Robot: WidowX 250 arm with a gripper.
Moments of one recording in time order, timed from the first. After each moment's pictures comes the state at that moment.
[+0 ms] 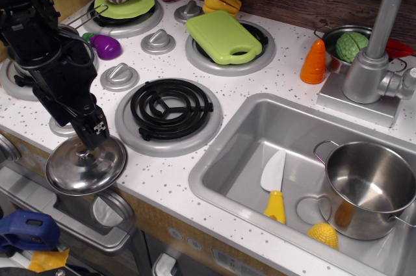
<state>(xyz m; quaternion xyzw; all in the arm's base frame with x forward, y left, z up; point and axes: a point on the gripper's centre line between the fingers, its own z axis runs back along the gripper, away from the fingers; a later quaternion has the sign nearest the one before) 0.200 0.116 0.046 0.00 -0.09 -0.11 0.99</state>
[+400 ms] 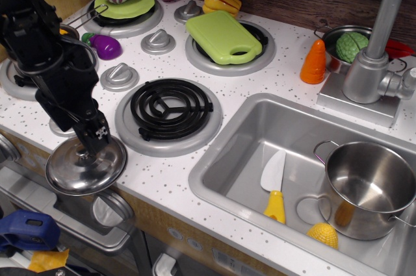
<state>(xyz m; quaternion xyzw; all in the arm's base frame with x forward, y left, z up) 0.200 0.114 0.037 -0.01 -0.09 -0.11 0.99</state>
